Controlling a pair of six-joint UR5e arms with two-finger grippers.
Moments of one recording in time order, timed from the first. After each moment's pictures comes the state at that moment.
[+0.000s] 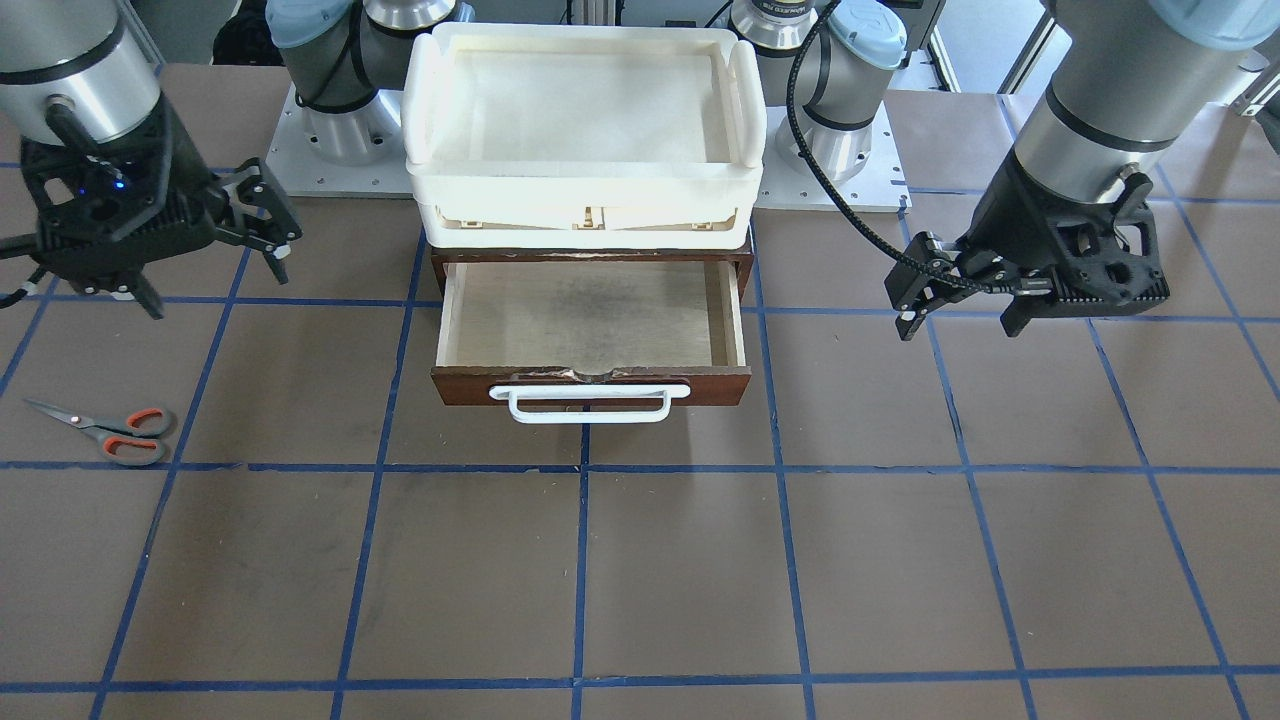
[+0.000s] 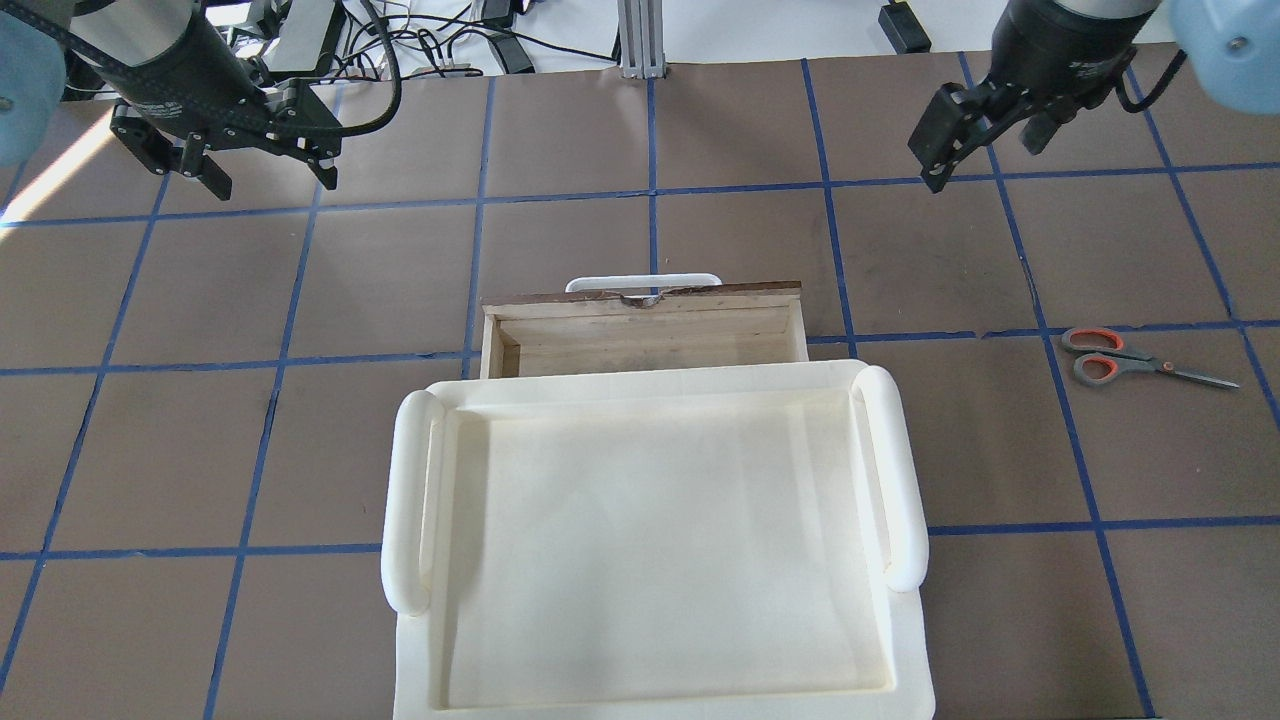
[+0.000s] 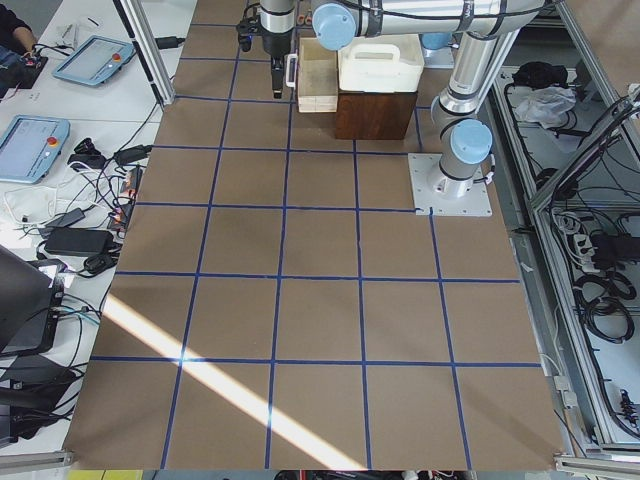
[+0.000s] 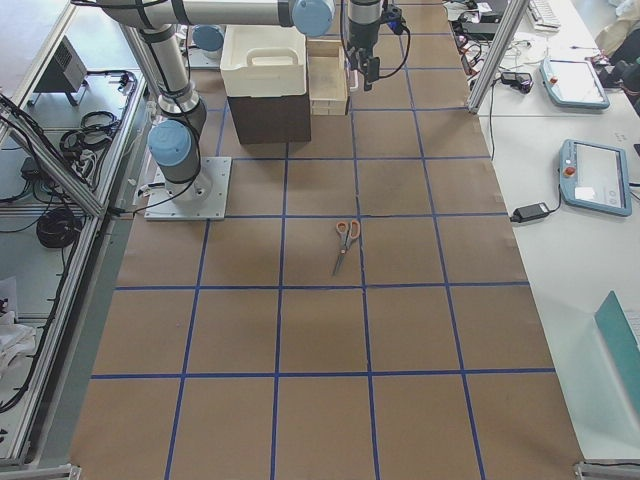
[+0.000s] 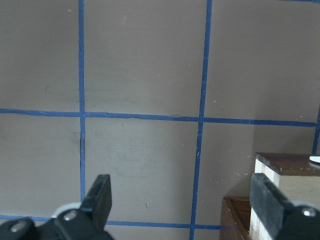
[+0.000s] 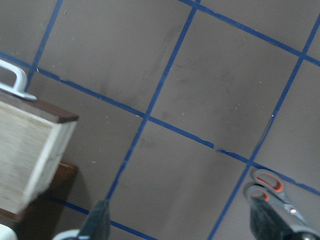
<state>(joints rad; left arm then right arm) -1.45 -1.65 -1.50 -1.49 1.57 0.06 1.43 -1.52 1.50 -1.60 -1.56 -0.63</state>
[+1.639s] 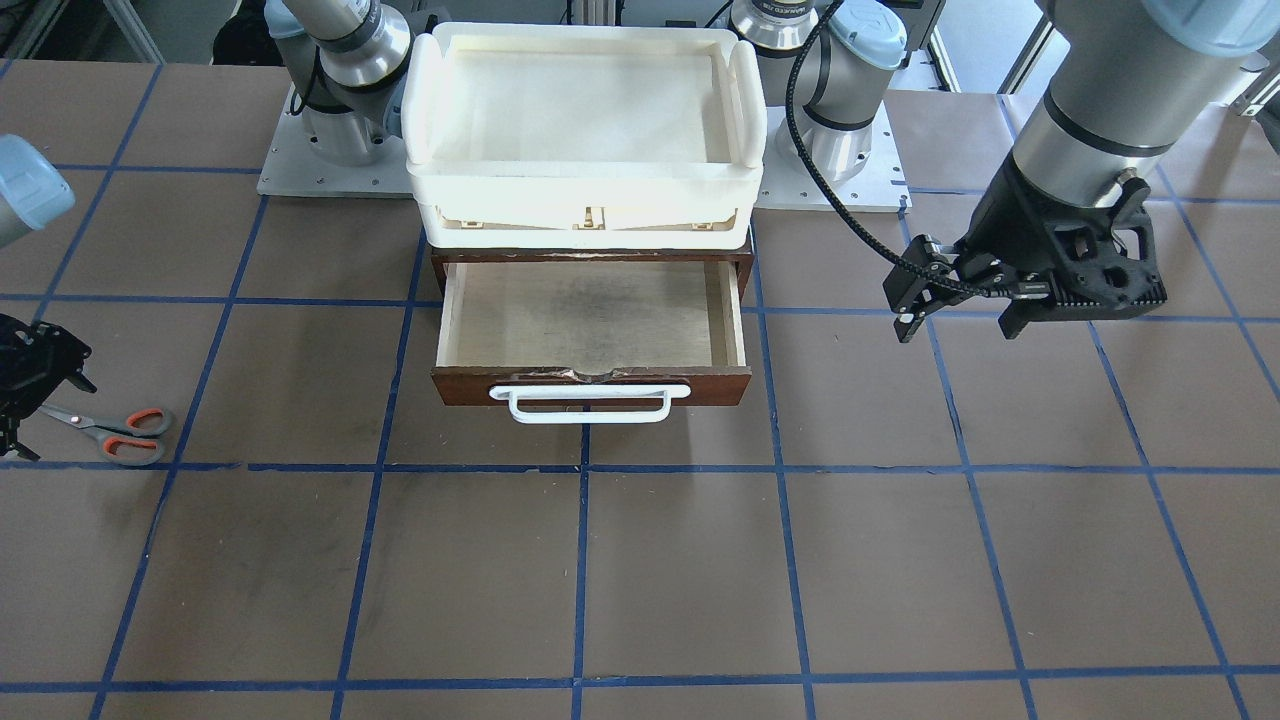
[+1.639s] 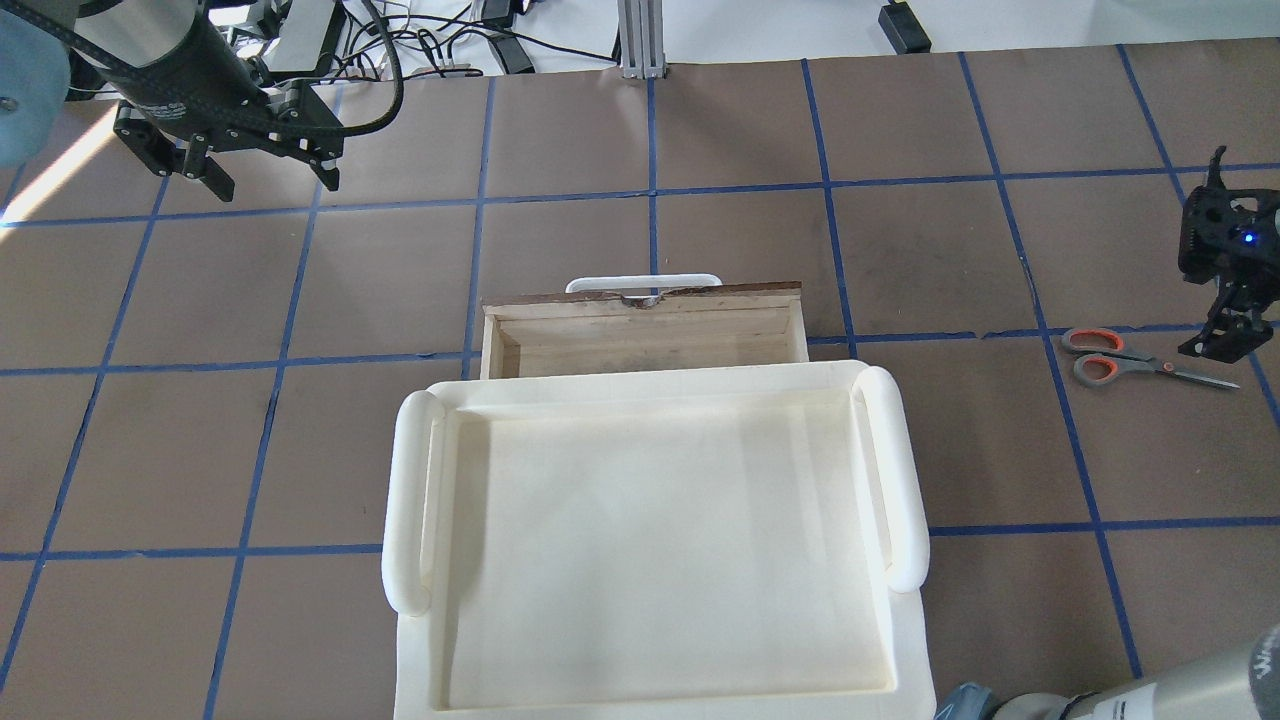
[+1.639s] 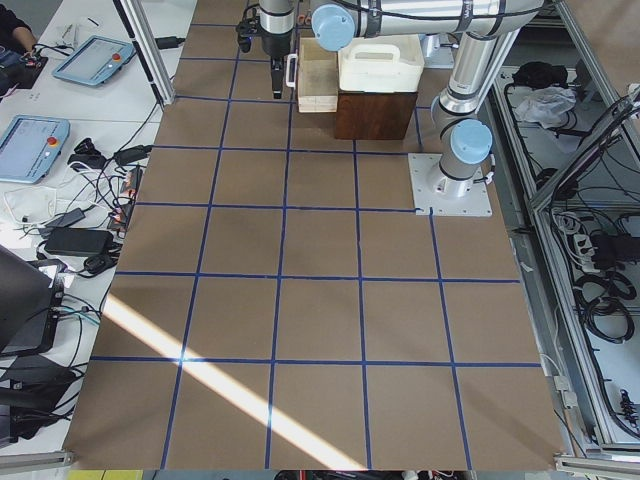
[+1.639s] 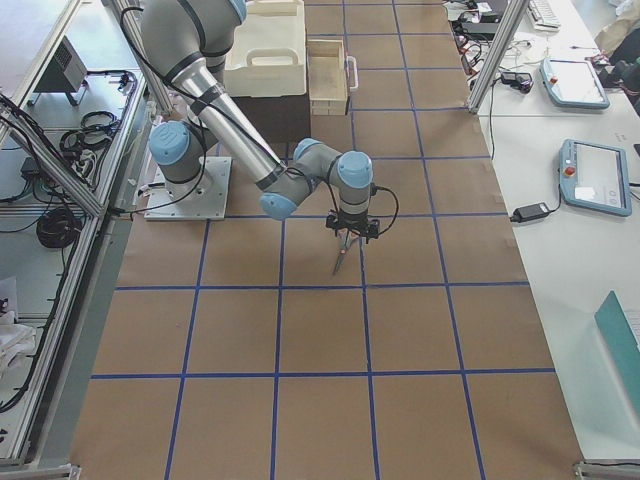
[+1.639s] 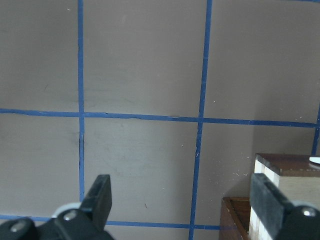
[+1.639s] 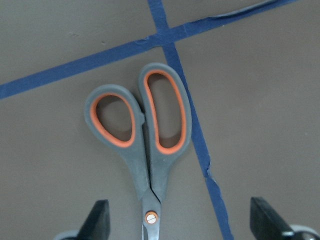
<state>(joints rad) -1.45 -1.66 -1.50 -1.48 1.57 0.06 0.92 -1.23 1.95 -2.36 -1.55 -1.91</state>
